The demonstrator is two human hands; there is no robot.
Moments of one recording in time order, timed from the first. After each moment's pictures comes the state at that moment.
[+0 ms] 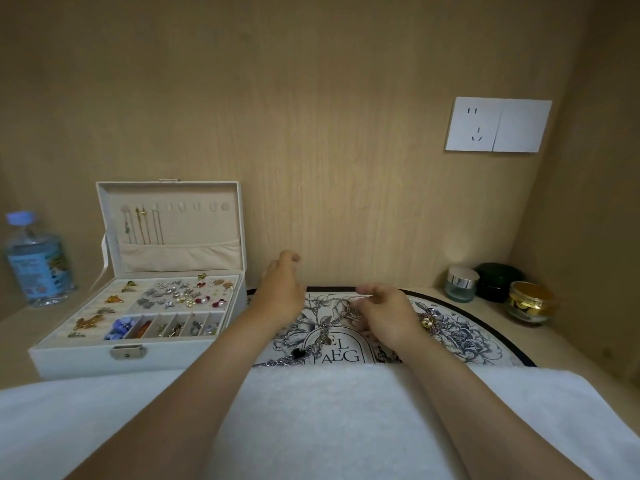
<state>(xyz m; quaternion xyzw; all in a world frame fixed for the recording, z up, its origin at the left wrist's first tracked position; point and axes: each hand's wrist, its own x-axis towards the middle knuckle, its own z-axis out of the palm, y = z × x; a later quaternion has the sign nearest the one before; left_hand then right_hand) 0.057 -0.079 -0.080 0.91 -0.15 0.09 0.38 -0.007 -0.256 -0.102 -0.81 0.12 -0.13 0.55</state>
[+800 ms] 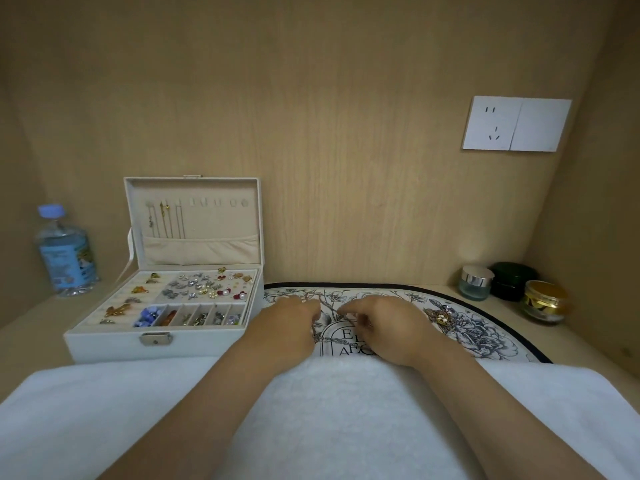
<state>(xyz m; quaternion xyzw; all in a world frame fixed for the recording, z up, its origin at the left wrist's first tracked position) 0.005 -0.041 -0.096 0.96 -0.26 0.07 0.13 -0.024 -0.243 -0.102 -0.98 -0.10 -0.12 0.11</state>
